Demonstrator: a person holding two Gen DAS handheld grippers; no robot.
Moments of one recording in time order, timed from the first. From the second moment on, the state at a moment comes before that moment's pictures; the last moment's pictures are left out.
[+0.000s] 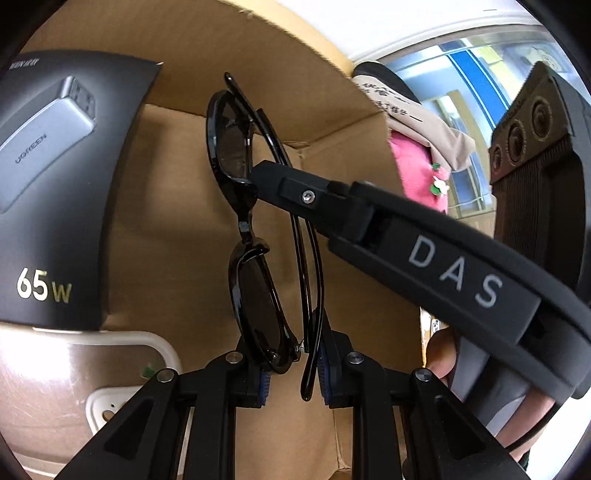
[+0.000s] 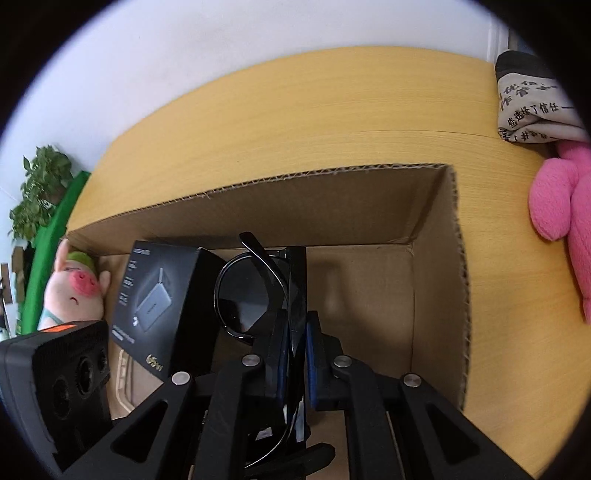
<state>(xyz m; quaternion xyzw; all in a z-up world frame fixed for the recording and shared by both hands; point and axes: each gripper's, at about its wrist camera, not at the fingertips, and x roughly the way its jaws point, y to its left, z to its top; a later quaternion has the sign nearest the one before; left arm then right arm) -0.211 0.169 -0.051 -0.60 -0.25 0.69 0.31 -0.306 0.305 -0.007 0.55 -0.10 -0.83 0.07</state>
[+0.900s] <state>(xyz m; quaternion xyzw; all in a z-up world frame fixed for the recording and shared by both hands) -0.127 0.096 0.060 -0.45 -0.18 0.82 0.29 -0.209 0.317 0.087 0.43 -0.10 -0.89 0.09</state>
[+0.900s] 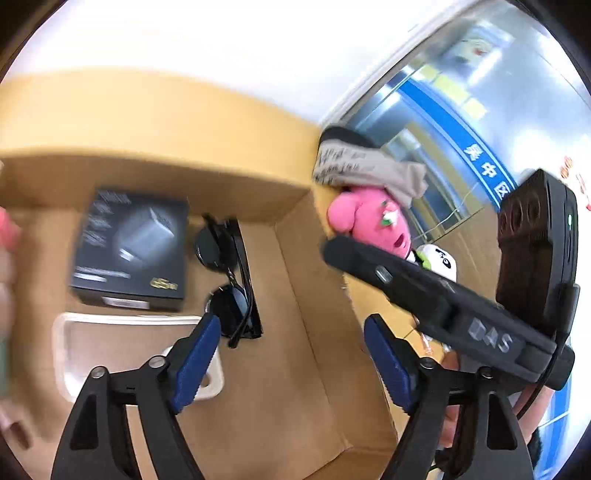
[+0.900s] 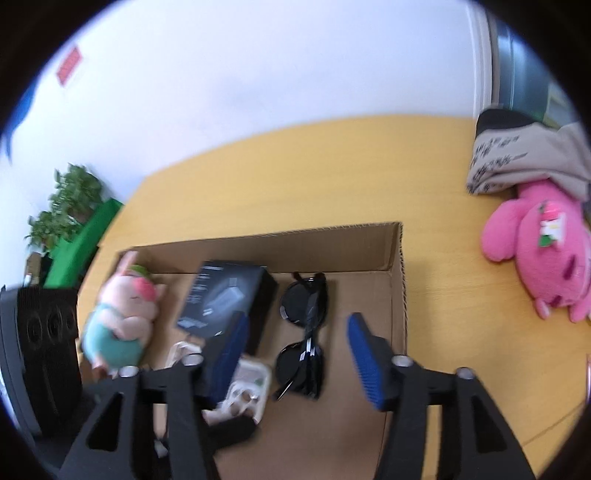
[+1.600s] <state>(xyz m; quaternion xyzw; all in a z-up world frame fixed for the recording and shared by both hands) 0.088 0.016 0.090 -0.31 -0.08 0.93 0.17 0.021 0.282 0.086 0.35 -0.03 -0.93 0.04</state>
